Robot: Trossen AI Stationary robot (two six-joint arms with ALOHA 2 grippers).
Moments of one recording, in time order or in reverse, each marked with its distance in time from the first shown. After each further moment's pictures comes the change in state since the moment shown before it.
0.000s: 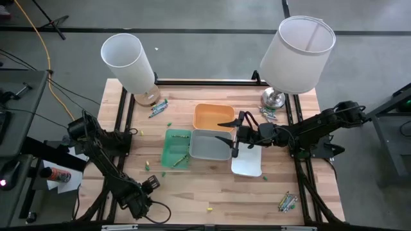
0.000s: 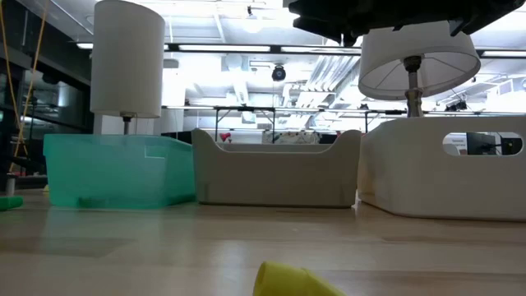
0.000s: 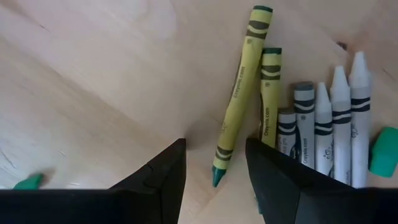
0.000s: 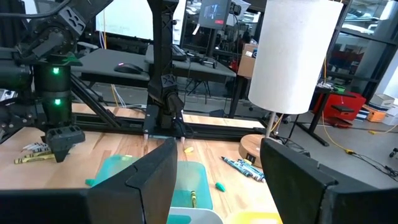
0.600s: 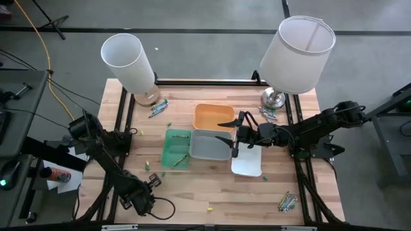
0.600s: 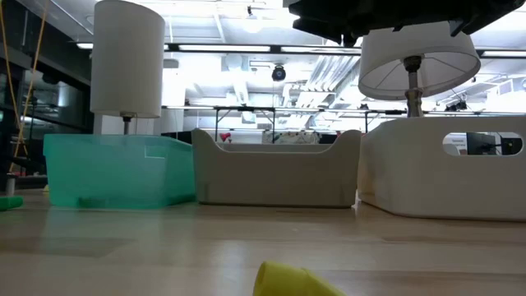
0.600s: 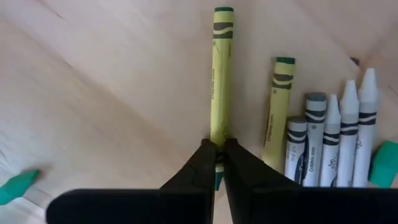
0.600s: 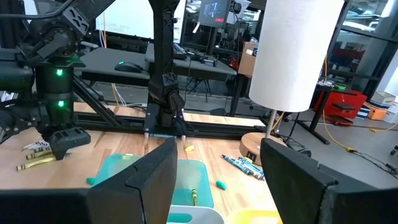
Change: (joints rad) left arm 0.064 0.000 -0.006 0.027 0.036 -0.033; right arm 0.000 0.000 0.000 -0.006 0.000 0.008
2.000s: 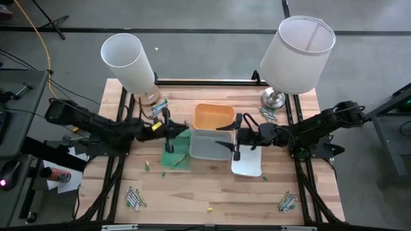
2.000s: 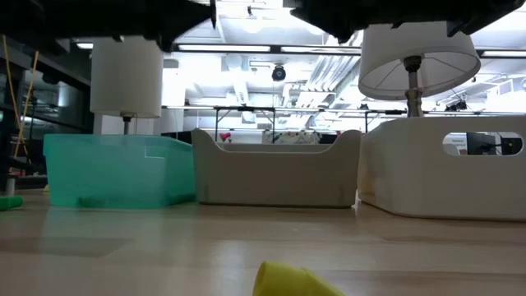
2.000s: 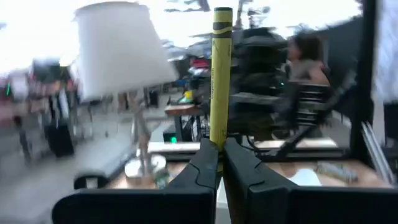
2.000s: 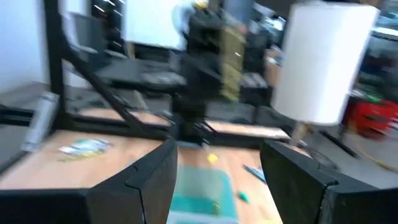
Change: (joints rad) left arm 0.807 -0.553 -0.577 1.691 -0.253 0.128; right arm 0.000 0.009 0.000 0.048 -0.132 0.007
